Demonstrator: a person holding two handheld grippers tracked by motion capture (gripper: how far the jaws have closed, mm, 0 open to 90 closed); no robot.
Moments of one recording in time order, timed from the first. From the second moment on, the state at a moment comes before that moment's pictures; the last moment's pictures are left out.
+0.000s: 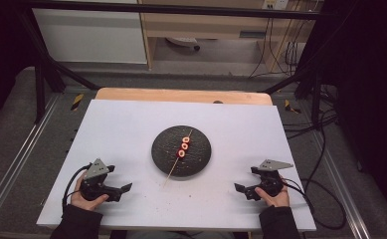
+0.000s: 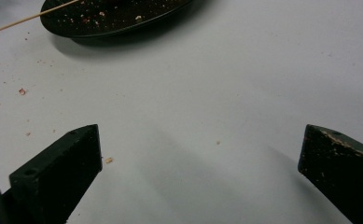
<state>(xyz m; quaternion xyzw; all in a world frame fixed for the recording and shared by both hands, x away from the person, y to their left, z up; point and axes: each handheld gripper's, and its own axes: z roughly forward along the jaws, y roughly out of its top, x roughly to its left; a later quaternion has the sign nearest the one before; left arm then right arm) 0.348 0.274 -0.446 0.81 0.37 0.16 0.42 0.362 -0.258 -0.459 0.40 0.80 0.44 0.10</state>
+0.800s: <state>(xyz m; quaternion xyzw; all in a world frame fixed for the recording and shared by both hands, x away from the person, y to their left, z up) 0.347 0.256 -0.436 0.82 0.36 0.16 0.42 0.361 -0.261 -0.455 0.40 0.79 0.45 0.10</state>
